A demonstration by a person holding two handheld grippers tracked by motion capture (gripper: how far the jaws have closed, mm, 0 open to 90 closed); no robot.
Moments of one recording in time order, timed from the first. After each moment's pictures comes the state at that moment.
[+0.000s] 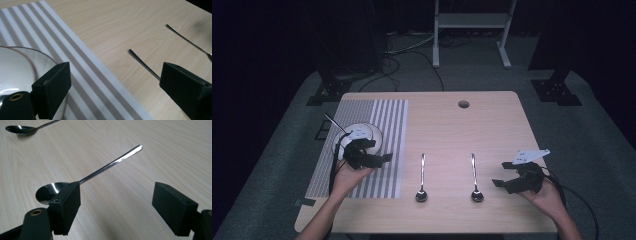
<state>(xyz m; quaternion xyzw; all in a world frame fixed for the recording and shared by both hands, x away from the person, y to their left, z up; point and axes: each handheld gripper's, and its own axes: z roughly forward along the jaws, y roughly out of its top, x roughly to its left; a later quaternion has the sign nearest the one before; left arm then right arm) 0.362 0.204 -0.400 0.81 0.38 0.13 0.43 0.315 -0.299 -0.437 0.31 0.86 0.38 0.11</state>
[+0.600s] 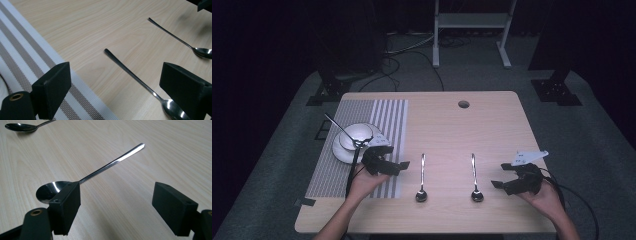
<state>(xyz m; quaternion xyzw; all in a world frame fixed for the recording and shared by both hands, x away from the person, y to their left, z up) 0.357 0.161 -0.416 0.83 0.34 0.10 0.44 0.313 -0.296 -0.441 0.31 0.87 0.37 0.11</state>
